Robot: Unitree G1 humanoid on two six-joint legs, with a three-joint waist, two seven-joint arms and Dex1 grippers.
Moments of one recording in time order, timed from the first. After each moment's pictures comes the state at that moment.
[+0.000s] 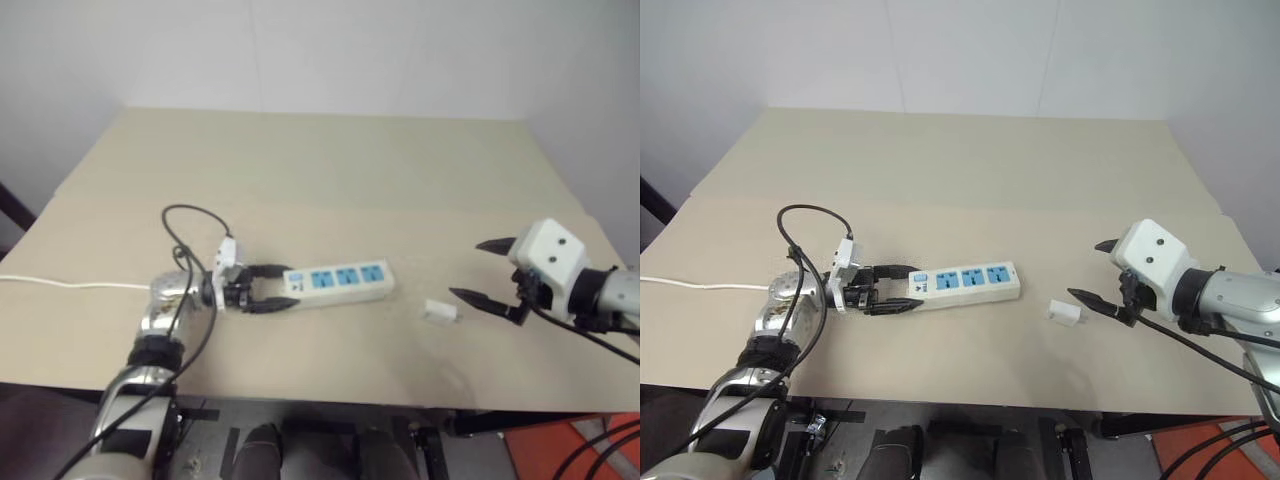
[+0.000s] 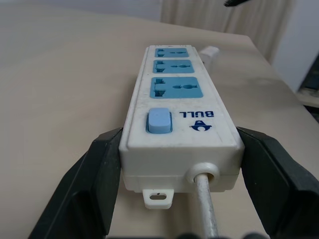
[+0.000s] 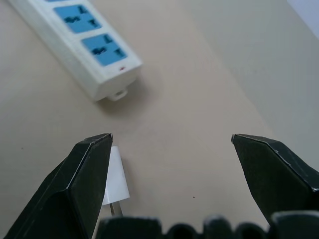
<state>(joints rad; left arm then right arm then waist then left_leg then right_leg) -0.63 0.44 0.00 0.65 -0.31 -0.07 -1.53 -0.11 -1.05 -0.28 -0.51 0.36 0.58 0.87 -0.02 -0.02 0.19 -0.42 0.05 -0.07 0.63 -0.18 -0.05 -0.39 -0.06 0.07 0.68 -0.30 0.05</state>
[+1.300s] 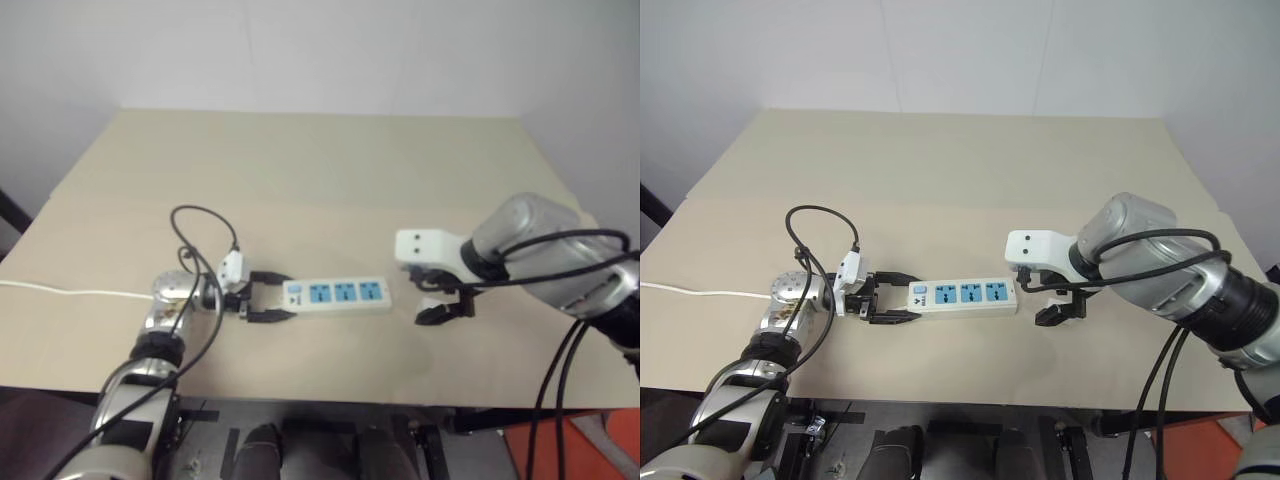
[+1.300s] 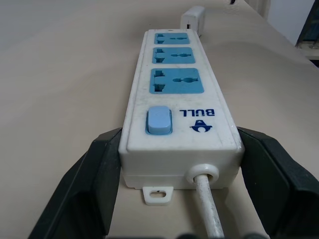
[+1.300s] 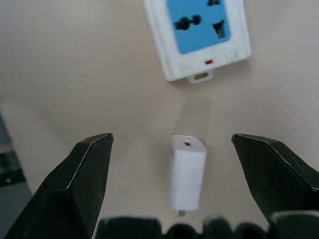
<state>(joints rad) -0.68 0.44 -0.03 0.84 -0.24 -0.34 -1.56 -1.12 -1.04 0.84 -0.31 0.10 1.13 1.28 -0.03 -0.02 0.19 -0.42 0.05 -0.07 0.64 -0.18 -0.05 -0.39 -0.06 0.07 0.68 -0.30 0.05</state>
